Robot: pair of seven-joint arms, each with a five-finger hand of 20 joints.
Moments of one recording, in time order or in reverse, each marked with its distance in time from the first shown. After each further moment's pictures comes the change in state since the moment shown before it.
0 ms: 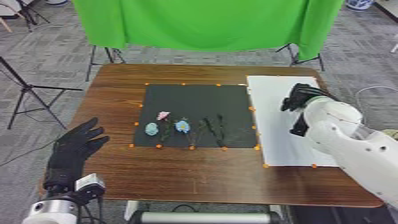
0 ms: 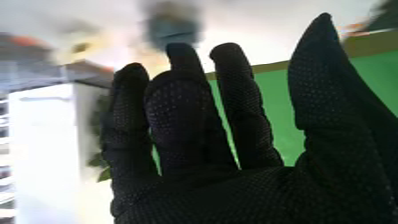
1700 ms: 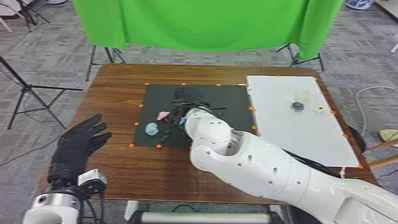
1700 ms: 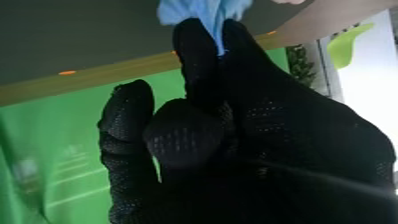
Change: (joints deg) left arm -3.0 -0.6 -0.5 1.3 0.8 -2.9 -3.1; right arm 15.0 -34.7 -28.4 8.3 -11.2 8.7 1.0
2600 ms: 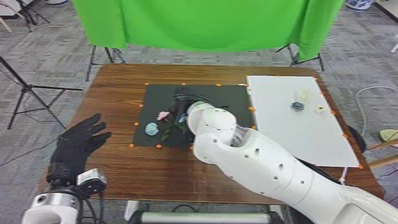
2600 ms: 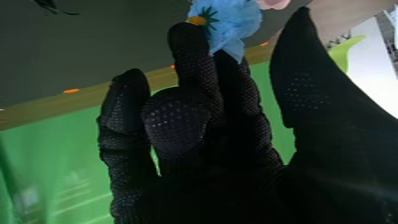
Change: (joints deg) left arm 0.0 0.0 -0.3 0.0 0.0 -0.1 -0.1; right arm -3.9 -1.6 8.7 -2.1 3.5 -10.2 -1.4
